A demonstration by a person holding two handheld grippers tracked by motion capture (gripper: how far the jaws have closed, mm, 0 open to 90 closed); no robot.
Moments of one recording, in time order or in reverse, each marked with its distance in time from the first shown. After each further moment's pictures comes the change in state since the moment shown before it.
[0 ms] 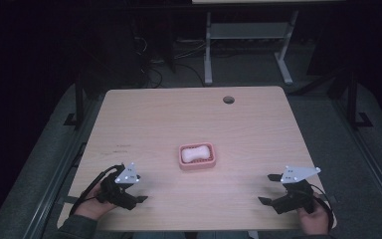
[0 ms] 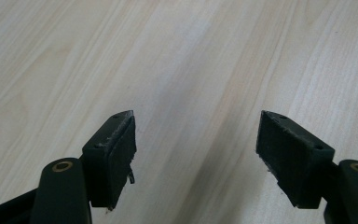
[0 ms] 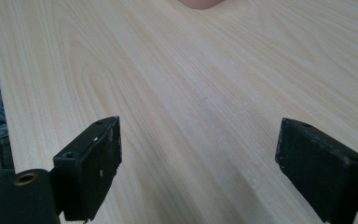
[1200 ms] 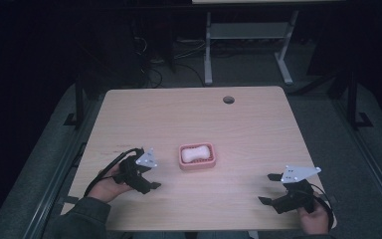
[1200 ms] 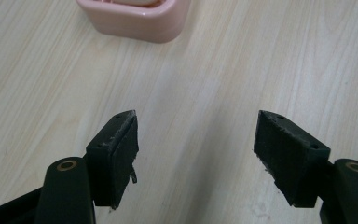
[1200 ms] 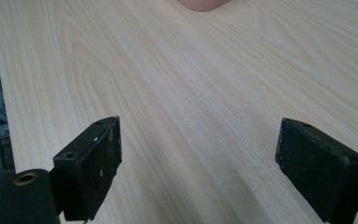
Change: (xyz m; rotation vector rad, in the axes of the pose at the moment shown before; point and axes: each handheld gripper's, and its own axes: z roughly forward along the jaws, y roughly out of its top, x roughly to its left) left arm 0.022 0.055 0.016 0.042 -0.061 0.082; right arm -0.002 0.000 0.000 -0.007 0.007 -0.014
